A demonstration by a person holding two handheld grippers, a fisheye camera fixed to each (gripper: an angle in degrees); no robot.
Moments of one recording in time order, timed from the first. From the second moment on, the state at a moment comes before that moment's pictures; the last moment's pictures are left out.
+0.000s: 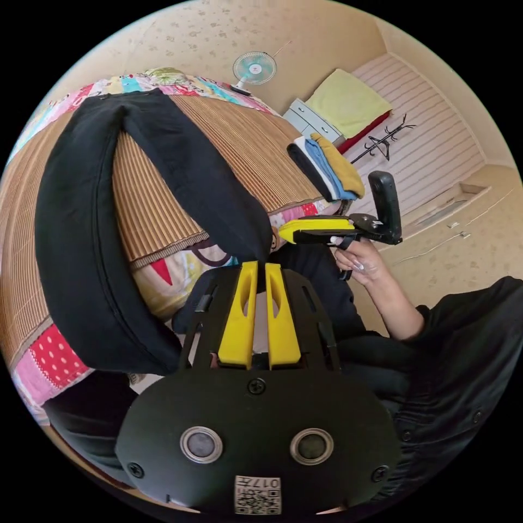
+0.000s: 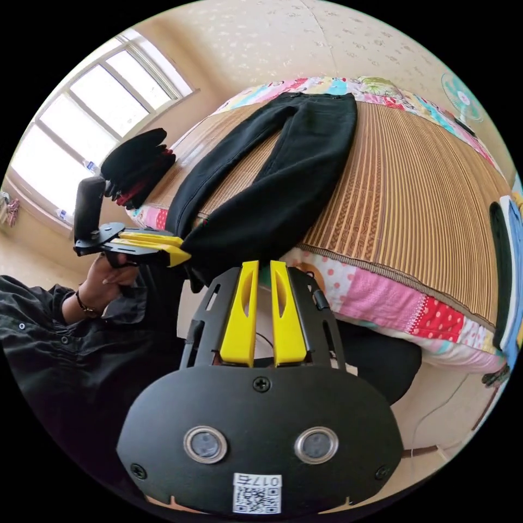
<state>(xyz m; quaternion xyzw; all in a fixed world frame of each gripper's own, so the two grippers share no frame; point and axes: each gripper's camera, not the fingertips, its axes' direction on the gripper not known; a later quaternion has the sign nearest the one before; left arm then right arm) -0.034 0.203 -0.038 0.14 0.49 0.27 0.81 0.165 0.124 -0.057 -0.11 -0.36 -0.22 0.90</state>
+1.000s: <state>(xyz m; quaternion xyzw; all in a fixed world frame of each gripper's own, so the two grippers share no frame) -0.017 0.151 0.051 0.07 0.51 0.19 0.84 0.019 0.172 -0.014 -0.14 -0.19 -0.25 0.94</state>
